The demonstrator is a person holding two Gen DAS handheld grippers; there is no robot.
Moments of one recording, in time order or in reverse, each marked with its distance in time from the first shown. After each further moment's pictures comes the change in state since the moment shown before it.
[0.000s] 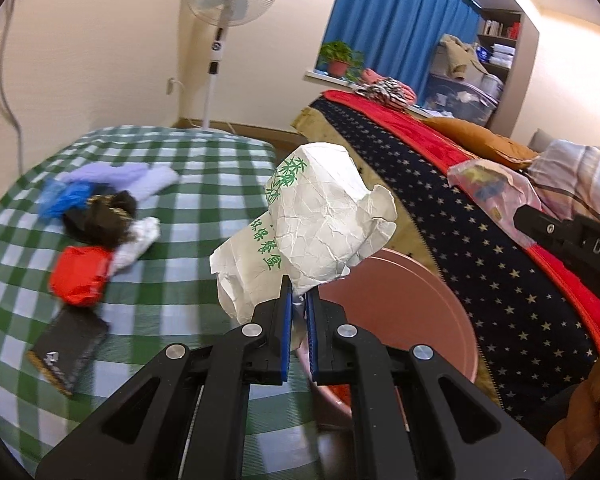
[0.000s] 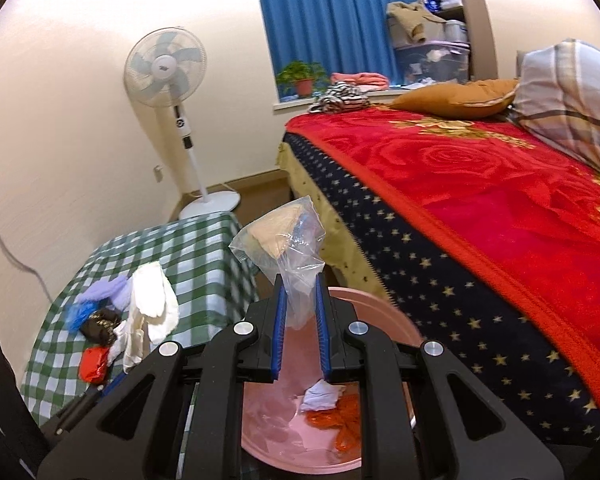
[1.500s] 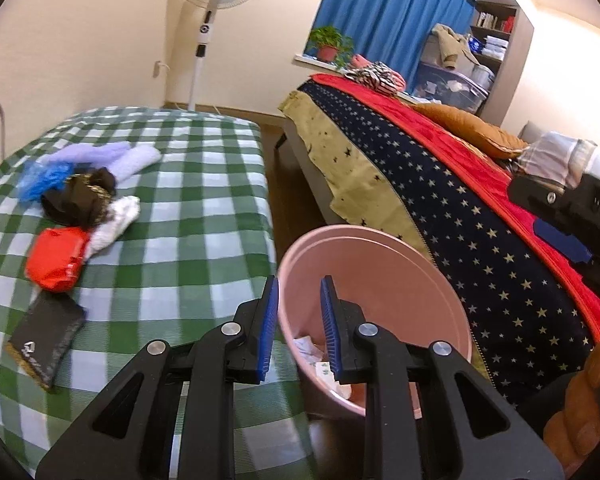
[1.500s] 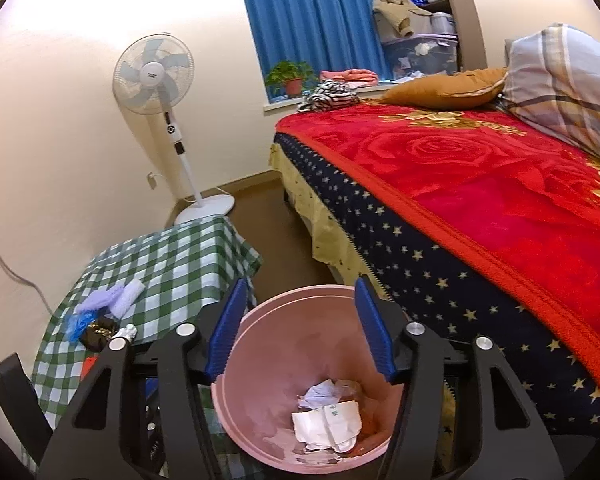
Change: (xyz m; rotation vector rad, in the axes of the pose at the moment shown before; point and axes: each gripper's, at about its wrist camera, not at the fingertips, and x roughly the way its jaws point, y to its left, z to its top) left arm 0.010 0.010 -0.007 -0.013 0.053 -0.043; right arm 0.005 0.005 -0.007 0.041 0.001 0.013
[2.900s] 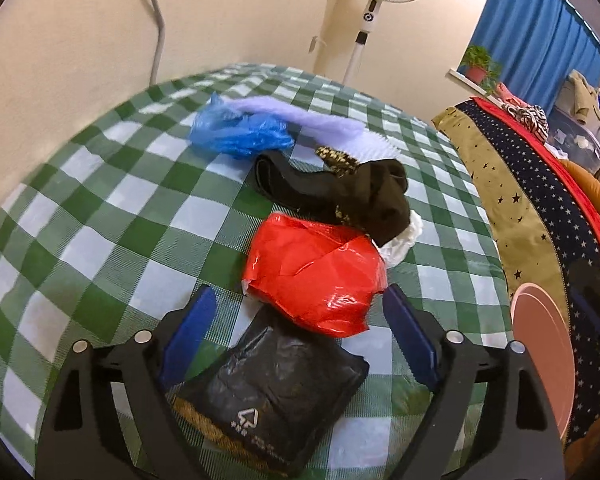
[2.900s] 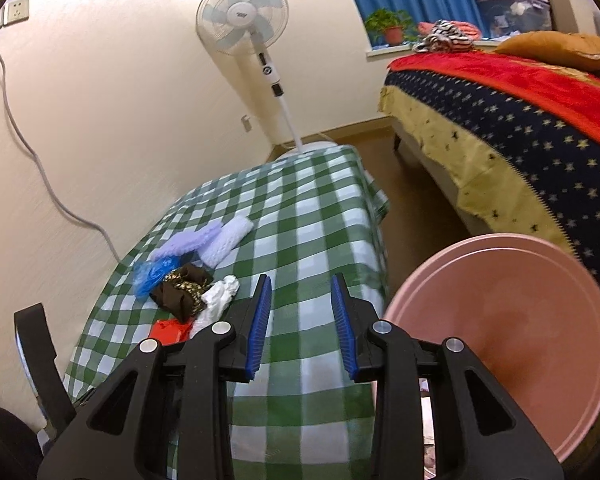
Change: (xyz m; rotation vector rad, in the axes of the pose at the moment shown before) left arm 0.008 0.172 0.007 -0.301 0.040 0.363; right arm 0.091 0.115 -0.052 -0.073 0.186 0.350
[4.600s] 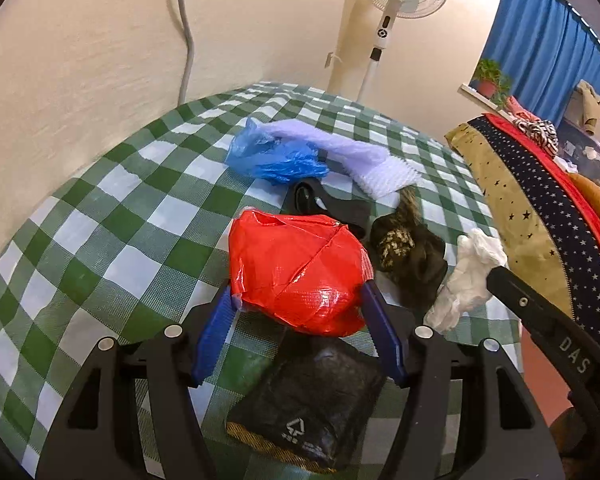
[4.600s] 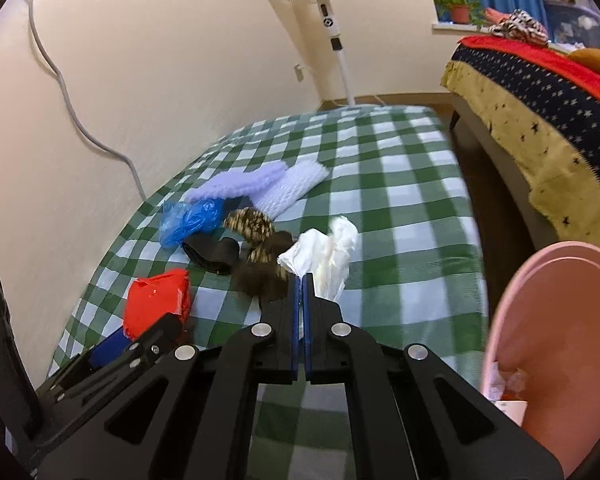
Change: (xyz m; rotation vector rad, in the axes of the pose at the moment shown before) left arm -0.022 0.018 0.009 -0.007 -0.063 0.042; right arm 0.046 0.055 -0.012 -0.154 0.138 0.080
